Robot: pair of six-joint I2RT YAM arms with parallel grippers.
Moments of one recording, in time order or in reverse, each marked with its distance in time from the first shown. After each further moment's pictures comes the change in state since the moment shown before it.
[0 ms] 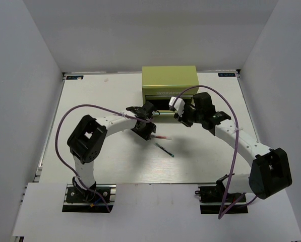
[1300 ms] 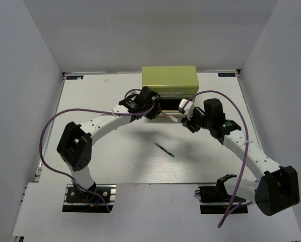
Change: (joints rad) left arm -0.014 -0.126 0.146 0.093 -0.115 0.015; right arm -0.063 -0.172 -0.134 0.017 -0.008 0.094
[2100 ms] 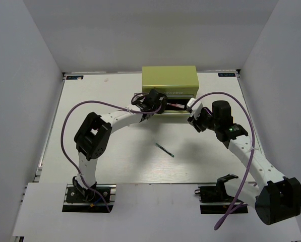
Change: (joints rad) left arm 0.000 0.226 0.045 0.327 -0.121 -0.273; right arm -0.085 -0.103 -0.047 0.010 0.025 0.004
